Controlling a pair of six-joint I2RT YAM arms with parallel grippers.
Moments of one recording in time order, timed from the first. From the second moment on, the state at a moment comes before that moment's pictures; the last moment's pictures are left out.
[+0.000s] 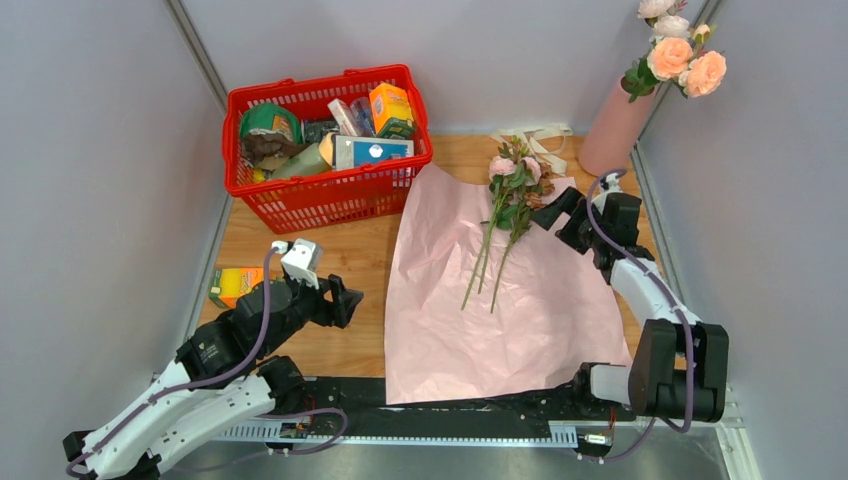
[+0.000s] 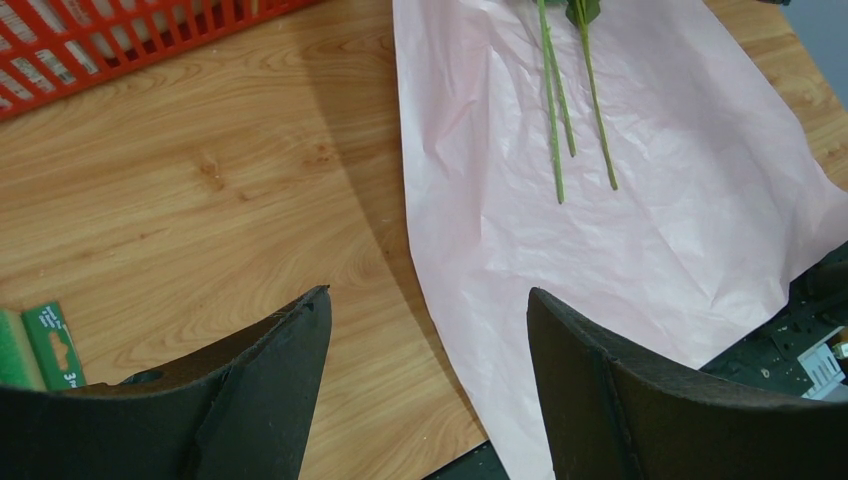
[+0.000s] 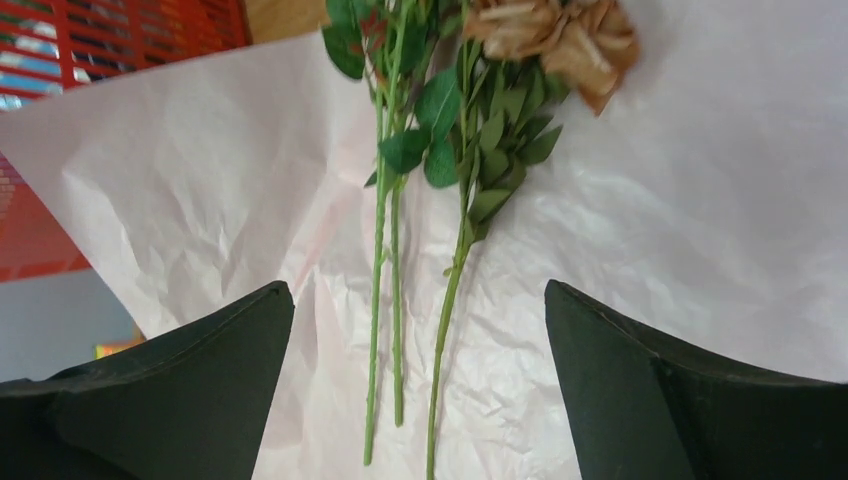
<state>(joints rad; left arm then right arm) -0.90 0.41 0.71 -0.71 -0.30 -0.41 -0.10 1.27 0.73 0.00 -0.41 0.59</state>
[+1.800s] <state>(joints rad) -0.90 0.39 0.71 -0.71 -0.31 -0.41 0.31 1.75 0.83 0.25 -0.23 0.78</state>
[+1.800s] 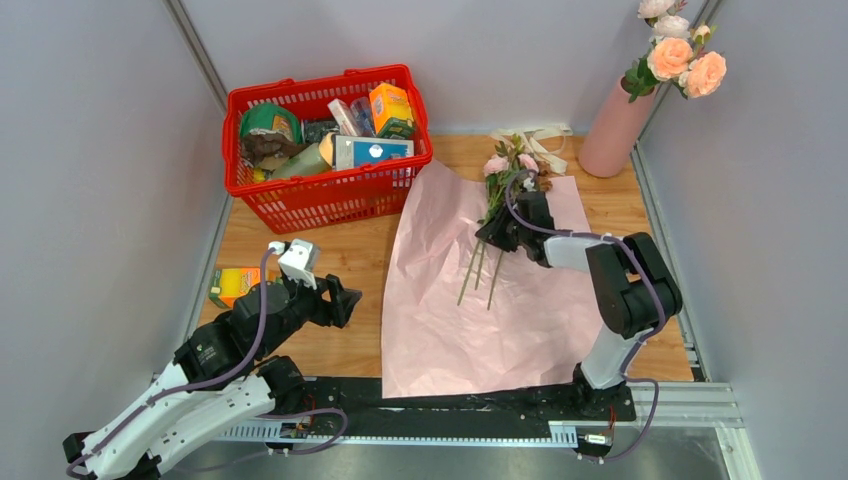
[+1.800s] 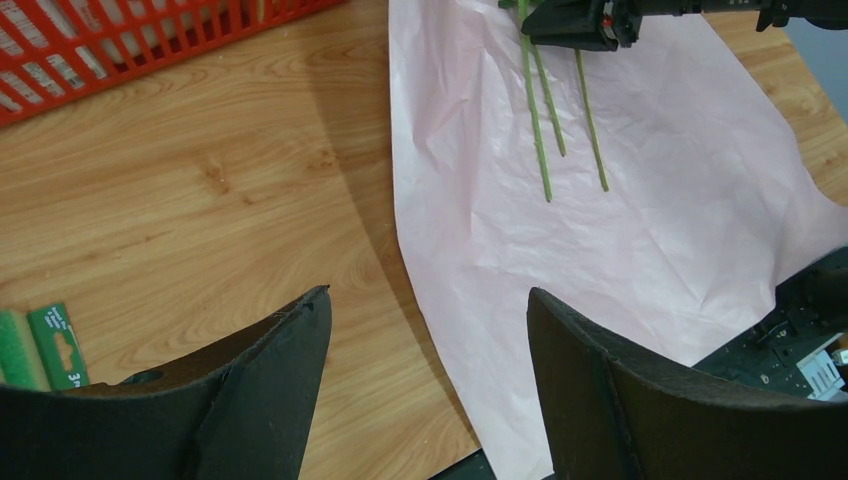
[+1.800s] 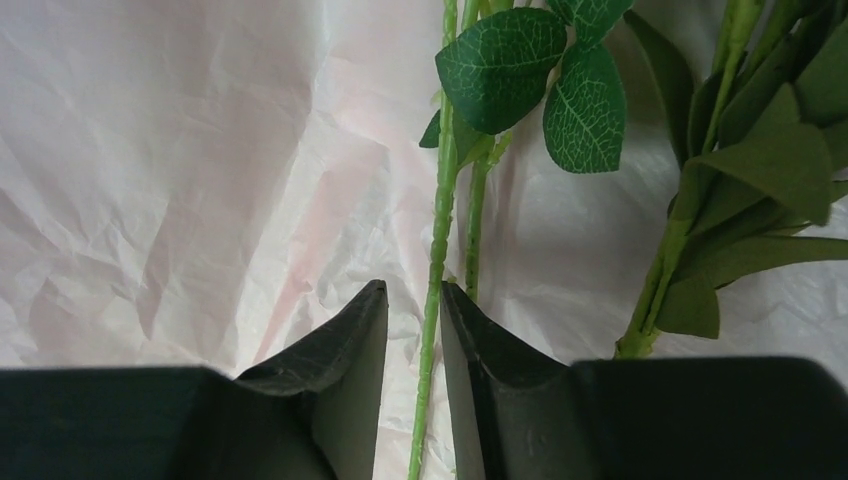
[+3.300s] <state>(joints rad) -0.90 0.38 0.71 -0.71 -0.31 -0.41 0.45 1.71 1.03 -0.06 0.16 0.79</state>
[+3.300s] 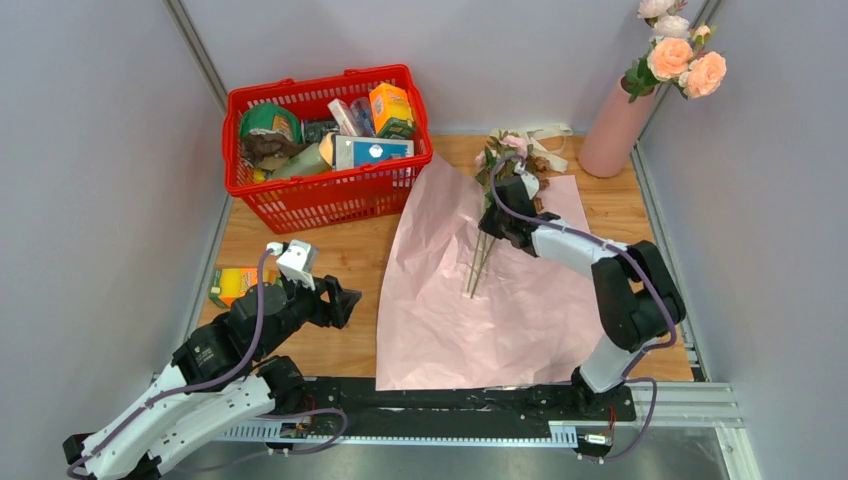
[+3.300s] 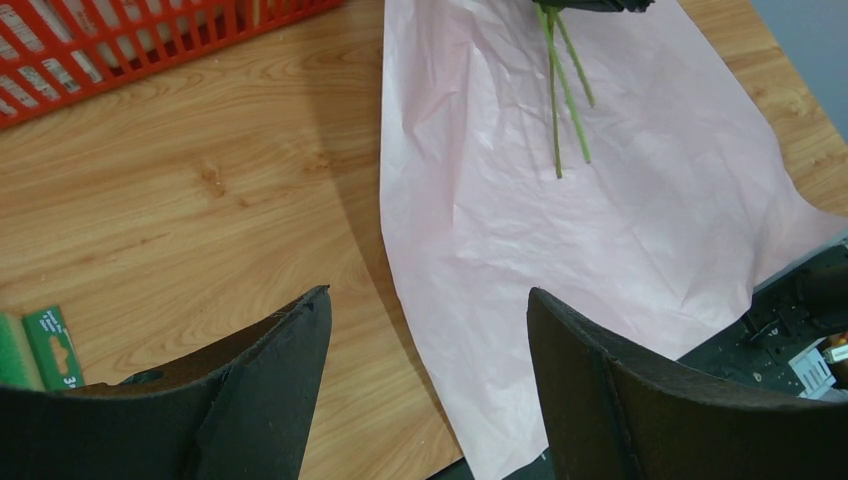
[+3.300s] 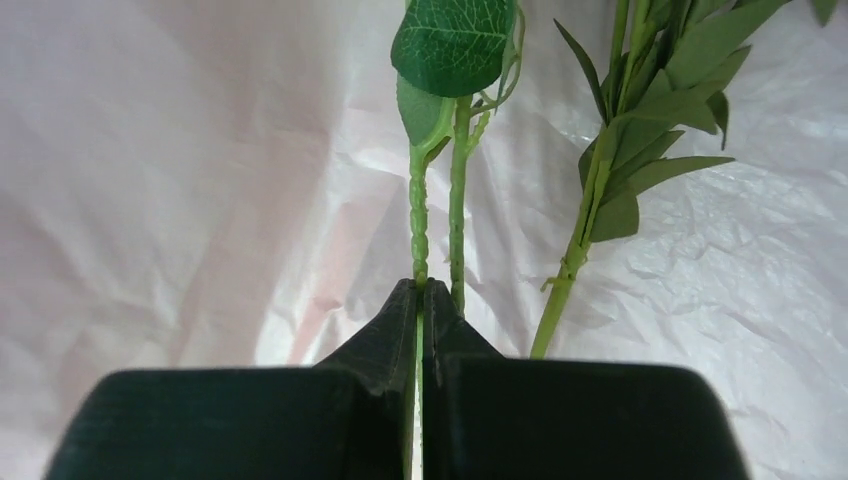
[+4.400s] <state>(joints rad) -0.90 0.38 0.71 -0.71 -0.30 -0.41 0.38 1.50 0.86 -0.03 0.08 0.72</state>
